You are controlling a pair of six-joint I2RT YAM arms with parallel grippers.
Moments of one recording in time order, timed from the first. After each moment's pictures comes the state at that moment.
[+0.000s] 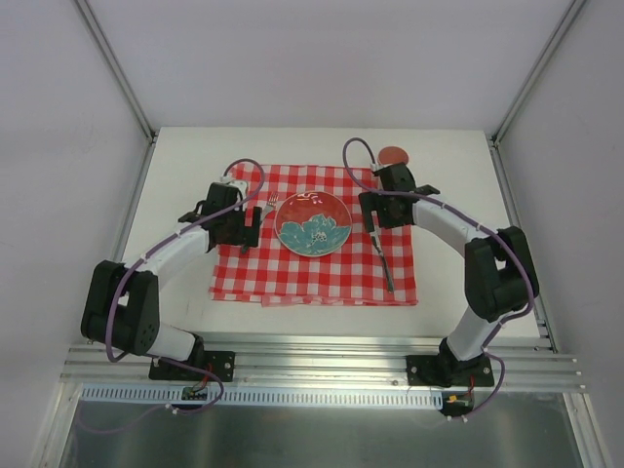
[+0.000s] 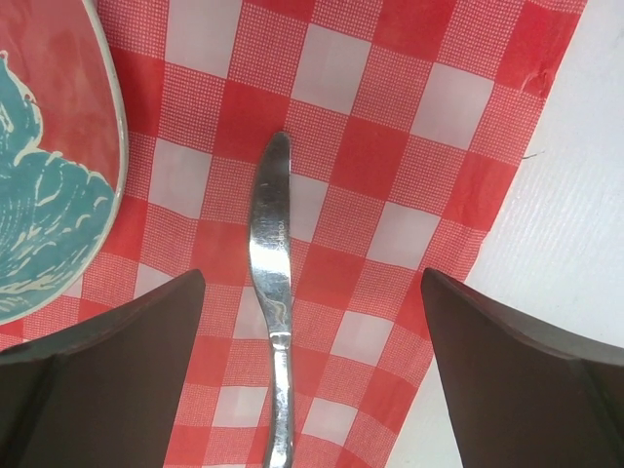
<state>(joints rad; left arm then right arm) -0.29 1.42 0.84 -0.35 -0.06 -0.13 0.41 1.71 1.19 -0.49 0.11 0.12</state>
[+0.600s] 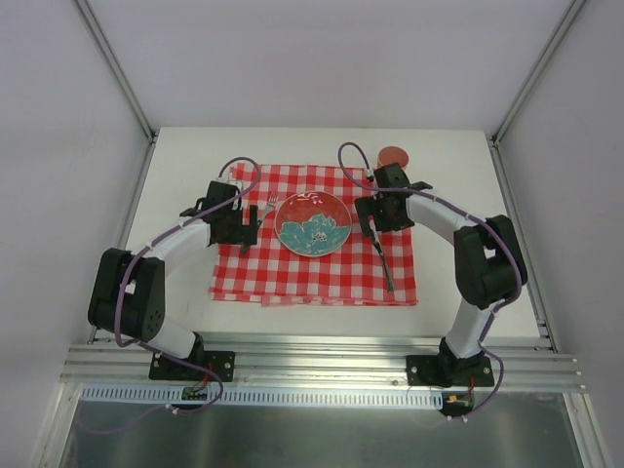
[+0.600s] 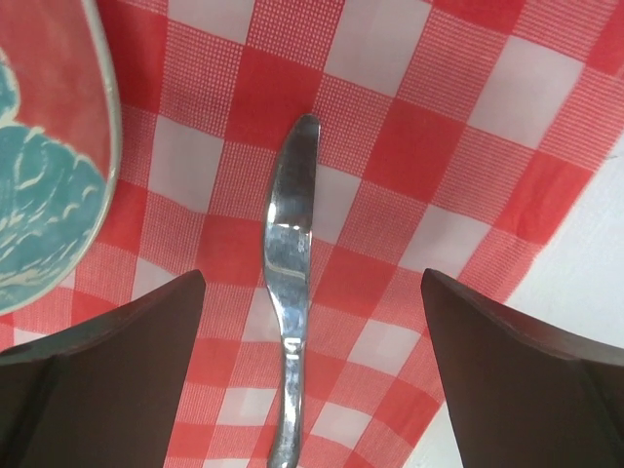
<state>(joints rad) -0.25 1.50 0.87 -0.35 -0.07 -0.19 0.41 1.79 1.23 -0.55 0.04 0.10</state>
